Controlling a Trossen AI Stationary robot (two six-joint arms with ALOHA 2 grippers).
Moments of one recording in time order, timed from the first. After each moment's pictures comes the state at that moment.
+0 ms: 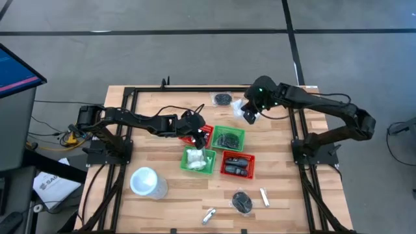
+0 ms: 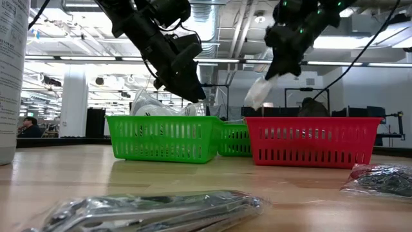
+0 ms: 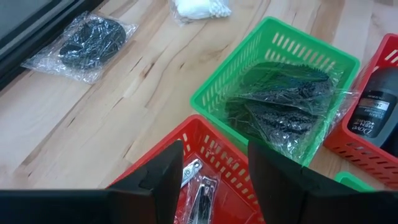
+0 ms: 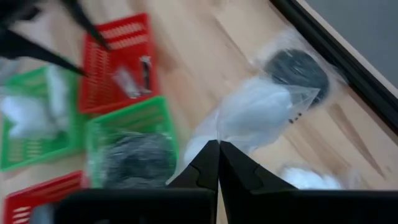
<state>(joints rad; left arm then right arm) 0.08 1.61 0.97 -0.11 -0.30 -0.27 -0.50 1.29 1.02 -0.59 -0.16 0.07</state>
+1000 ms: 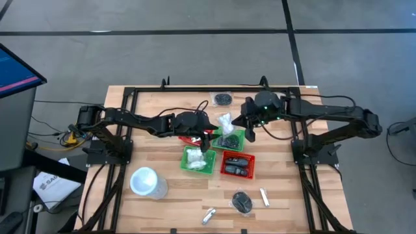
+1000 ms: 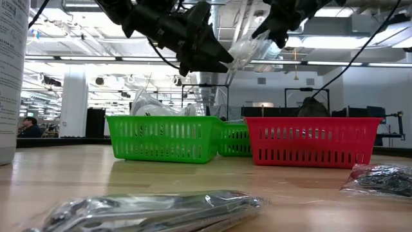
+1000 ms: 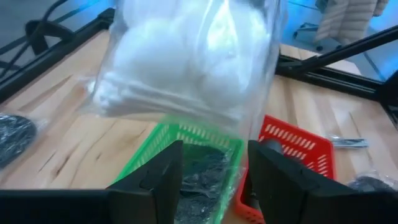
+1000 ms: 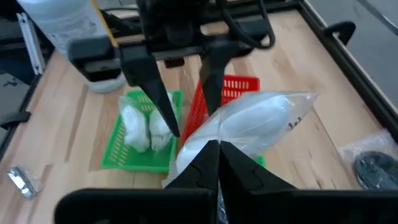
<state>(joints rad) 0.07 1.61 0.97 0.23 -0.07 -0.20 -0.18 1.20 1.02 -0.41 -0.13 0.03</state>
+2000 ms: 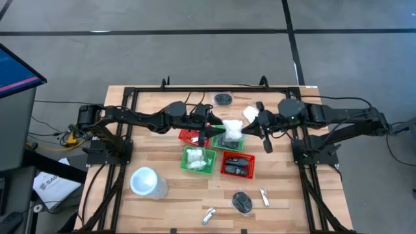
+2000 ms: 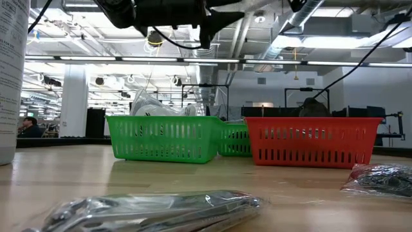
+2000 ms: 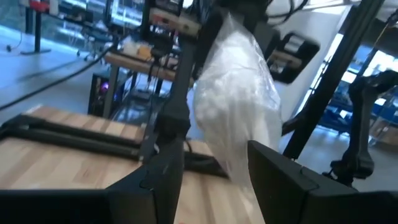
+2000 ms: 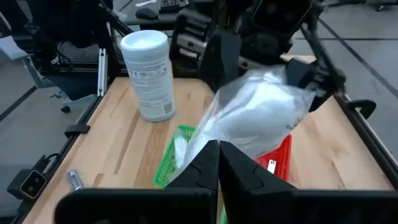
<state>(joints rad) 0.12 1.61 0.97 0.69 0.24 -0.30 0.03 1.00 1.02 -0.40 -0.05 -0.01</state>
